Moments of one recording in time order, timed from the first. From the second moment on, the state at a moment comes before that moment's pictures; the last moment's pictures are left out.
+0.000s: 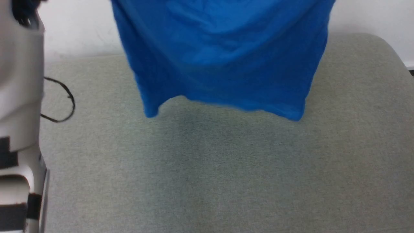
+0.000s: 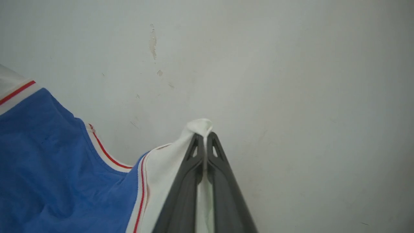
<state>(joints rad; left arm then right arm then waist) -1.22 0.35 -0.25 0.22 -0.27 0.11 0.61 -1.23 -0.32 0.20 0.31 0.33 0.13 0.48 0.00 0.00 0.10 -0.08</state>
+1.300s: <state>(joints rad) -1.86 0.21 -0.19 0.49 -0.20 0.22 -0.02 -1.85 -0.32 0.17 0.65 0.17 0.13 0.07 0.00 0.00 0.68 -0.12</state>
